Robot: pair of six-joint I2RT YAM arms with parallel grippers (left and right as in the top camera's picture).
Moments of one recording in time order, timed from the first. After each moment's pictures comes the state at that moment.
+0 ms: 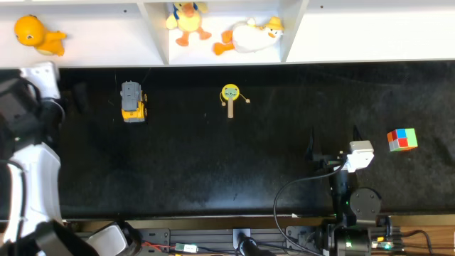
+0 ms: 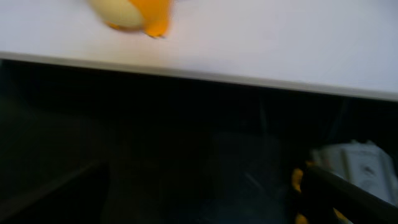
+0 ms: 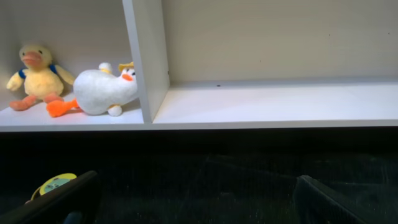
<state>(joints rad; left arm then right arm) 0.48 1.36 0.86 -0.21 0.27 0.23 -0.05 0.01 0.02 -0.01 -0.11 0.07</state>
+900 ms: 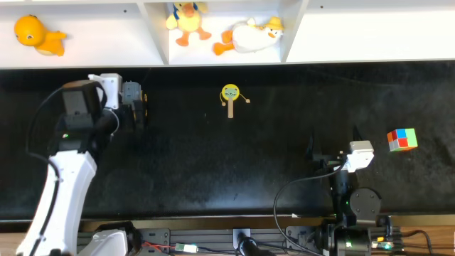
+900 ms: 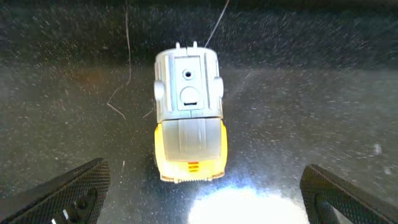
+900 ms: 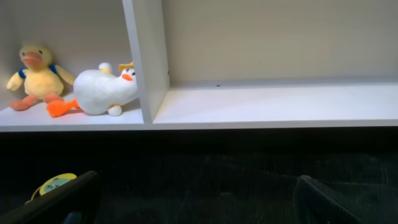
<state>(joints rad) 0.08 1.26 0.81 -0.47 0.12 0.02 -0.05 0.01 0.02 -0.01 -0.11 0.07</state>
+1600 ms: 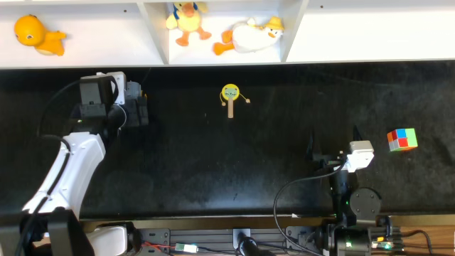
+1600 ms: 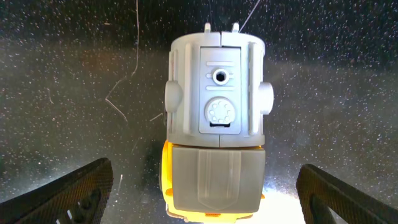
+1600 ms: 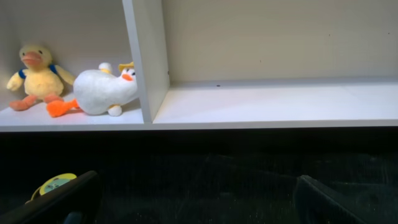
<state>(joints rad) 0.05 1.43 0.81 -0.37 0.01 -0.05 -0.05 0.01 0.02 -0.01 -0.12 0.07</state>
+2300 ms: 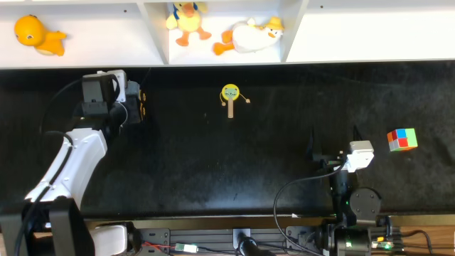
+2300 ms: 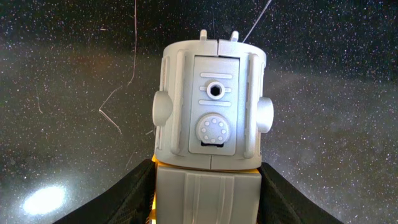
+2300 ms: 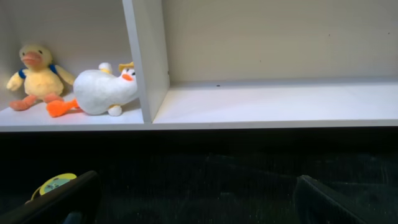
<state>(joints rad) 0.05 1.48 0.81 -0.31 0.01 -0.08 -0.05 0.01 0.02 -0.01 -0.11 0.07</state>
